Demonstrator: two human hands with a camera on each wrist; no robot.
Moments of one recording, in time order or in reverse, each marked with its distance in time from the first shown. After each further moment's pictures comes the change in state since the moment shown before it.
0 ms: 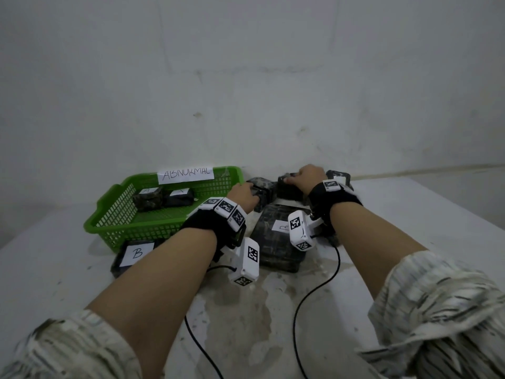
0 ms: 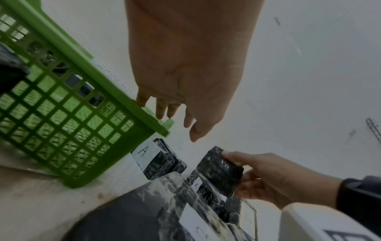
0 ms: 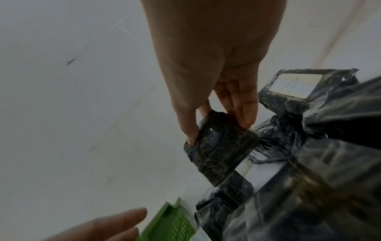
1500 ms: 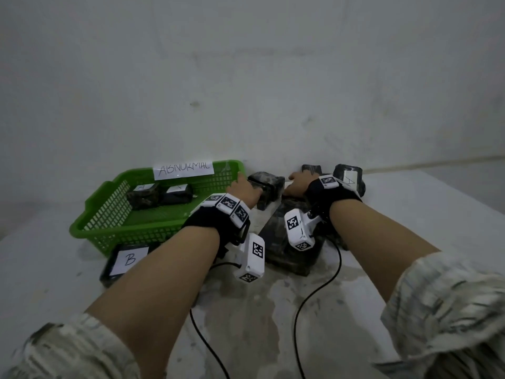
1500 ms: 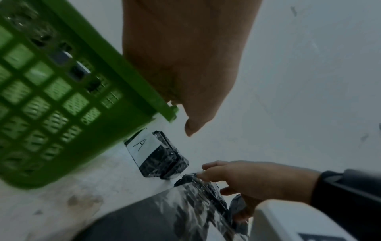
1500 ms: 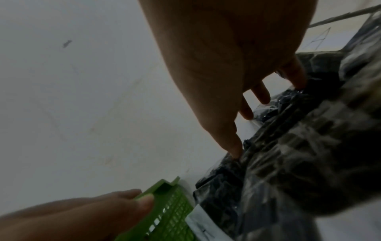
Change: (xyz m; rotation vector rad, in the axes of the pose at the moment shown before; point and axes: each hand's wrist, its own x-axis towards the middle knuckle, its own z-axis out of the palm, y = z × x) left_hand 0.037 -0.010 0.014 -0.027 0.051 -0.177; right_hand 0.030 -0.011 0.038 -0.298 -0.274 0.060
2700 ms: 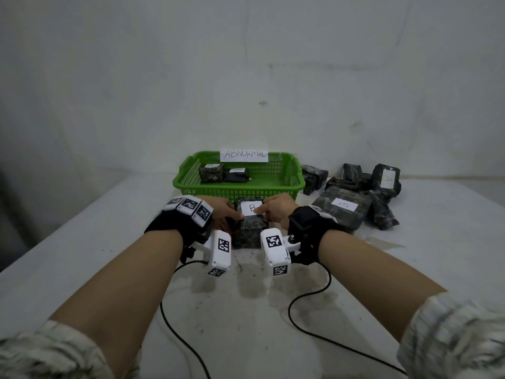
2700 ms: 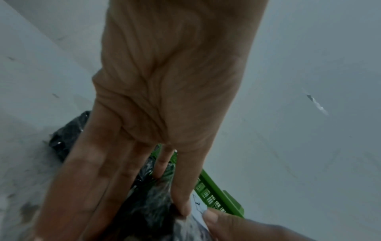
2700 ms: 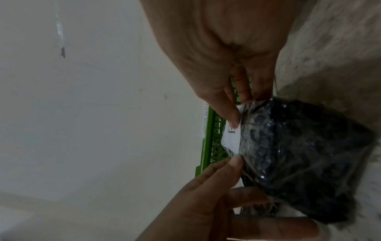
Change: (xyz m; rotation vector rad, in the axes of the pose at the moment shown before) left_hand -0.138 -0.165 -0.096 -0.223 -0.353 -0.186; right_hand -0.170 -0.151 0.075 1.029 -0.243 -0.129
